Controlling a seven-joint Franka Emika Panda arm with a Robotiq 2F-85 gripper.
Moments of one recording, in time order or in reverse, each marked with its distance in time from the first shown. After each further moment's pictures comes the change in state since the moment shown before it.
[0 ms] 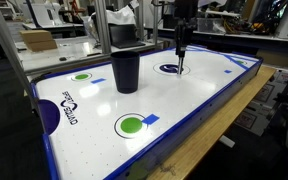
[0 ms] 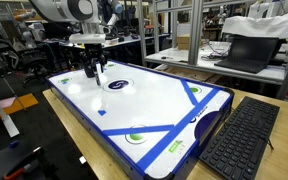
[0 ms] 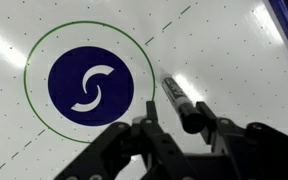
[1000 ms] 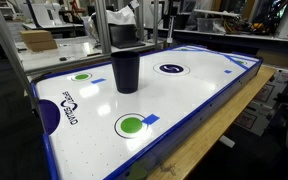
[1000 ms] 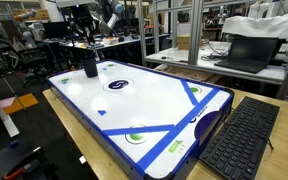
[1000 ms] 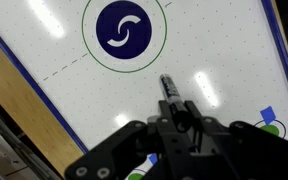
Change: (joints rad) arm 0.052 -0.117 0.041 0.188 -0.155 -0.217 0.001
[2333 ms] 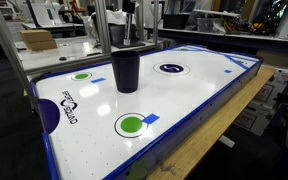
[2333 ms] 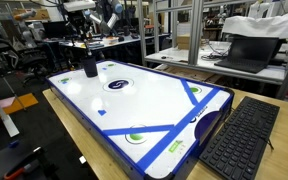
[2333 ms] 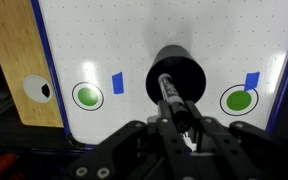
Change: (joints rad) arm 0.119 0.309 0.061 0.424 -0.041 -0.028 -0.358
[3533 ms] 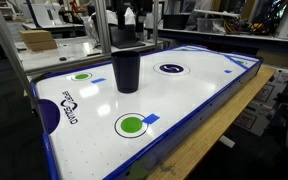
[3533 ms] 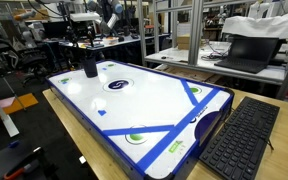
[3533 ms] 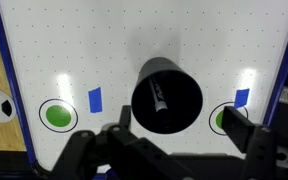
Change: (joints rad) arm 0.022 0.151 0.001 0.154 0.001 -0.137 -0.053
